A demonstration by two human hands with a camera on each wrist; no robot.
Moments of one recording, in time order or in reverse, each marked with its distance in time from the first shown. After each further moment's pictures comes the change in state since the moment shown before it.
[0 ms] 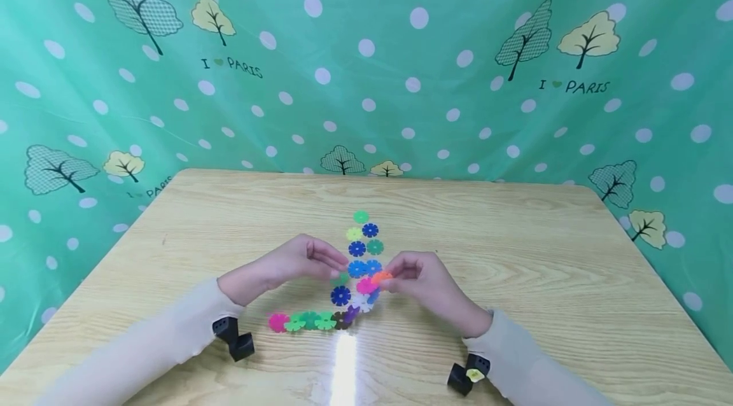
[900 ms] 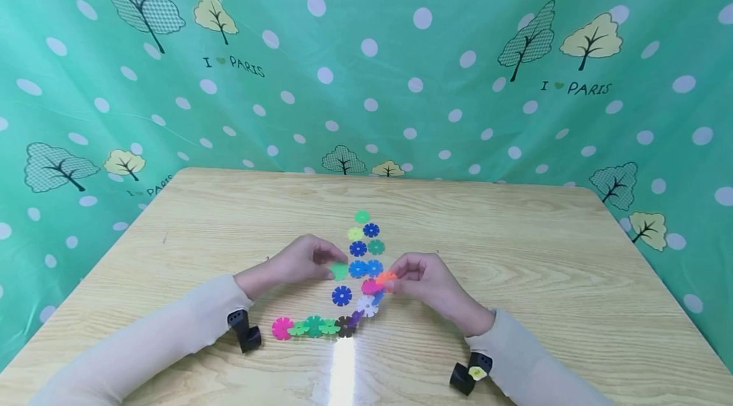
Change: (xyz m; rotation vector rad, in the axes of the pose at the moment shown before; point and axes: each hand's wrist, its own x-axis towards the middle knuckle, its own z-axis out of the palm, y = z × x) left_hand 0.019 -0.030 -0.013 0.514 0.114 0.142; right_hand 0.002 0.008 -0.004 0.072 -0.045 0.050
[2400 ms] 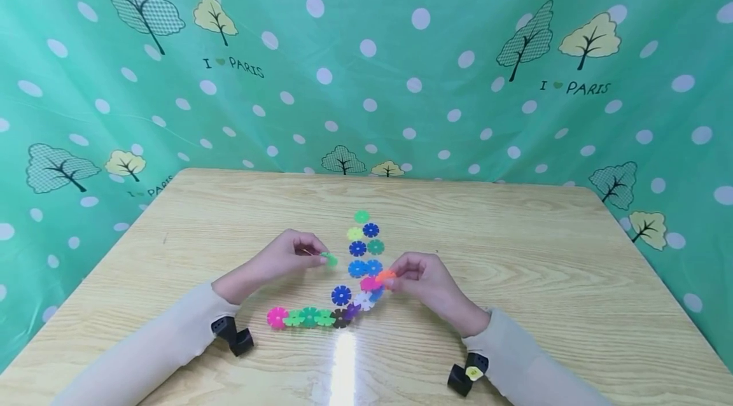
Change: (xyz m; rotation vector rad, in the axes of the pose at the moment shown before) left_hand -0.017 0.001 -0.014 -0.208 0.097 0.021; right_hand 0.000 0.006 0.003 0.031 0.052 0.022
